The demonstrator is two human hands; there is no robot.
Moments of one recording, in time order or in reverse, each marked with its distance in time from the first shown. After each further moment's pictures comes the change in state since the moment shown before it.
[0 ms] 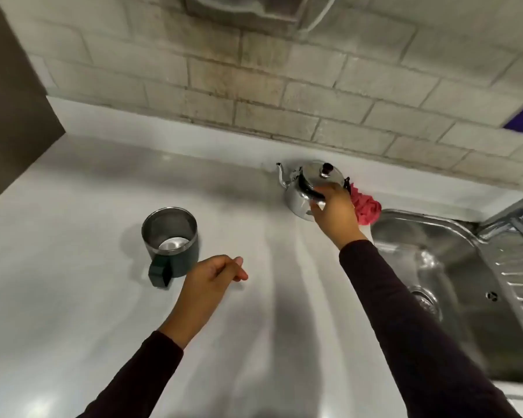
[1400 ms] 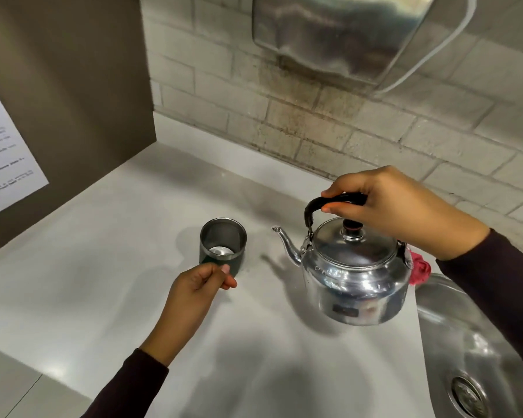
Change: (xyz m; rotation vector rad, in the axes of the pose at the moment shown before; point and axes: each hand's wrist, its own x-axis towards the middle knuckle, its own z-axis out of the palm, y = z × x) left_hand -0.036 0.009 -0.050 -0.078 0.381 0.007; right_hand -0.007 -0.138 -0.155 0.019 -0.325 -0.686
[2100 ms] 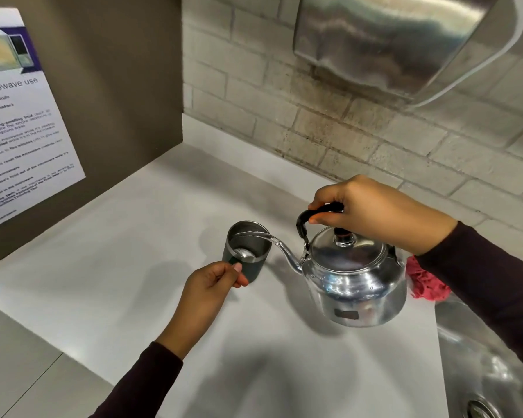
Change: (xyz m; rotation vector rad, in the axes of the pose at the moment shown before) left_hand 0.003 -0.006 -0.022 -0.074 0.042 -0.010; right_hand 0.043 -0.039 0.029 -0.136 -0.173 -0.090
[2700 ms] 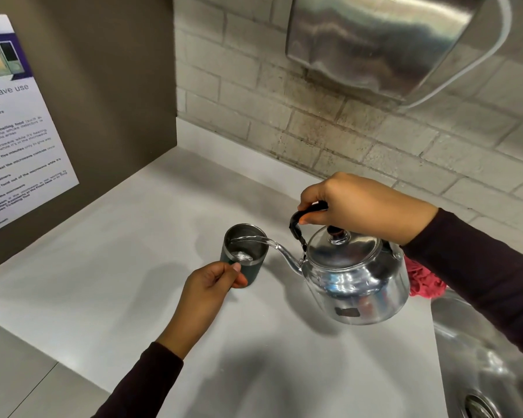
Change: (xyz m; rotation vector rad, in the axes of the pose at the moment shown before) left_hand 0.005 0.005 0.000 0.011 -0.024 0.009; right_hand 0.016 -0.006 -0.001 -0.105 -0.042 -0.057
